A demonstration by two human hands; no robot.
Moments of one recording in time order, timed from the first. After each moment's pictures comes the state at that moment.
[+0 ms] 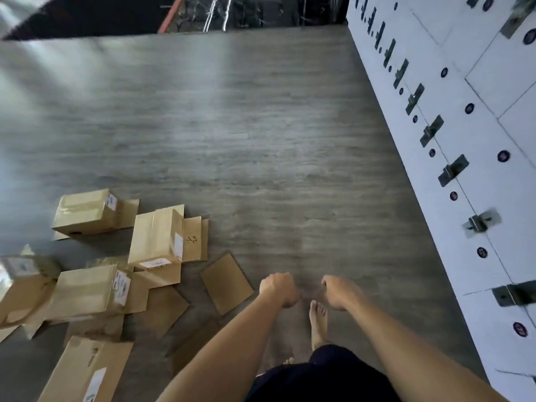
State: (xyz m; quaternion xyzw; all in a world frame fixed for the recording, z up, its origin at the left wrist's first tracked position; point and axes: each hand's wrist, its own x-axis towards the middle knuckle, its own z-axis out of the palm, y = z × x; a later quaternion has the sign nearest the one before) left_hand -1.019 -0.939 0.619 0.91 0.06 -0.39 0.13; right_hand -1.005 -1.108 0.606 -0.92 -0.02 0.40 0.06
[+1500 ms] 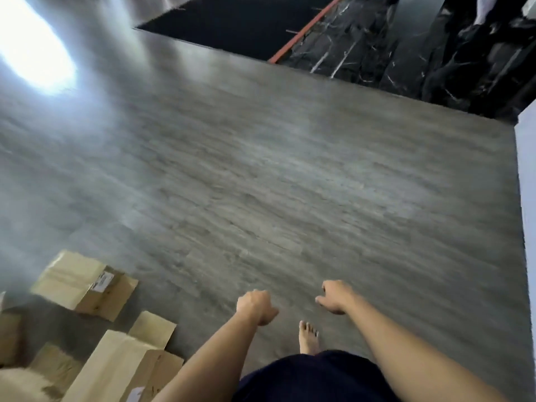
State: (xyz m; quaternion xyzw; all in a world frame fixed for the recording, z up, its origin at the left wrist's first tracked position) left_hand -0.144 -0.599 0.596 0.86 0.28 -0.38 0.21; right_hand 0.000 -0.767 0.601 -0.88 -0.26 0.40 -0.06
